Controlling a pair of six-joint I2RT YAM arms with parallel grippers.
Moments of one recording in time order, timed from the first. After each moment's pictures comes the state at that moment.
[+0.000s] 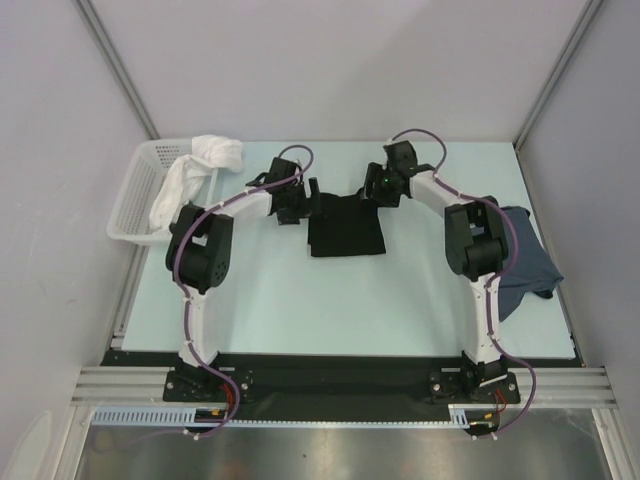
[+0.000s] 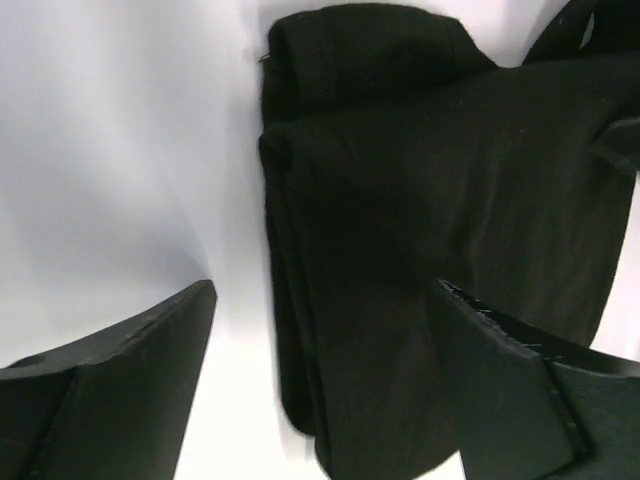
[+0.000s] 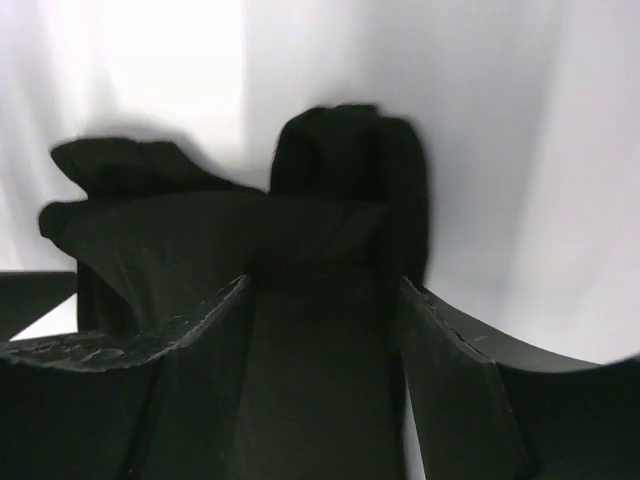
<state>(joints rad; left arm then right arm) -0.37 2.10 1.50 -0.31 0.19 -0.52 0.30 2.24 1.75 -0.39 -0.21 0.46</state>
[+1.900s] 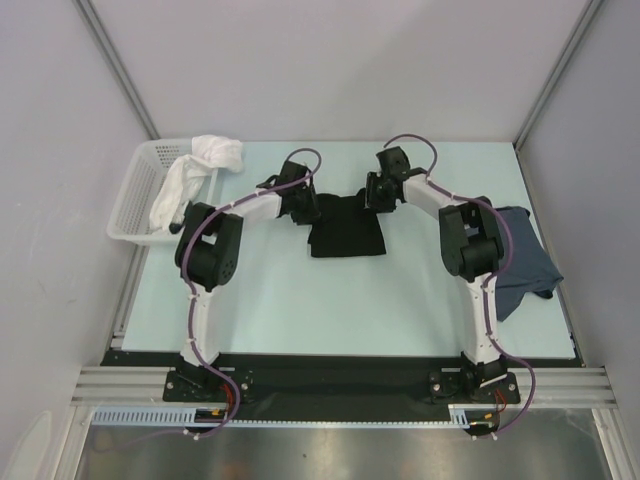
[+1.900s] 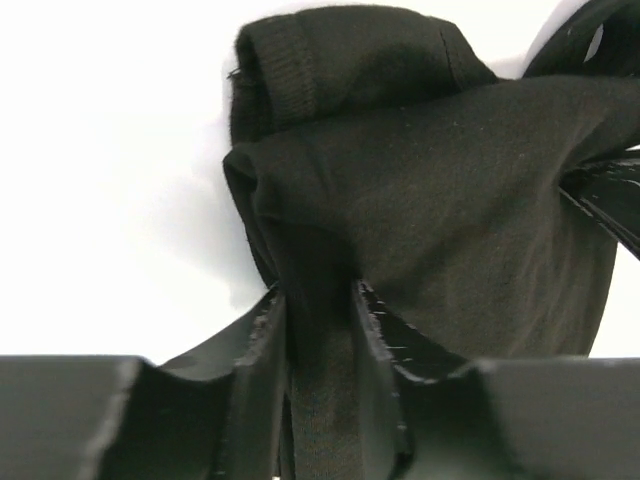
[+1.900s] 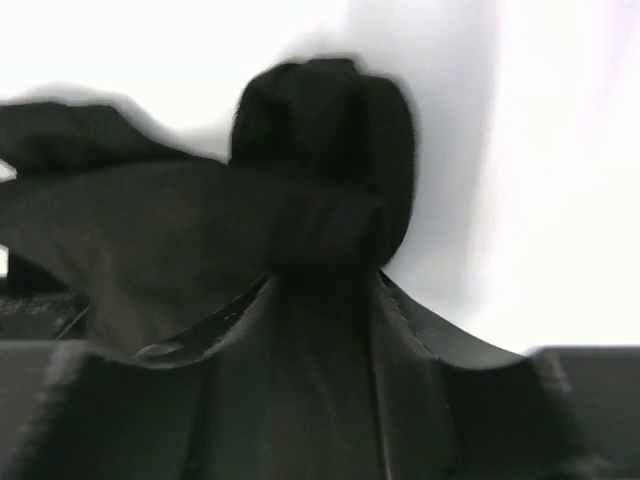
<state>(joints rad) -0.41 2.16 1.55 -0.30 0.16 -0.59 0.34 2.25 1.74 -0.43 -0.13 0.41</state>
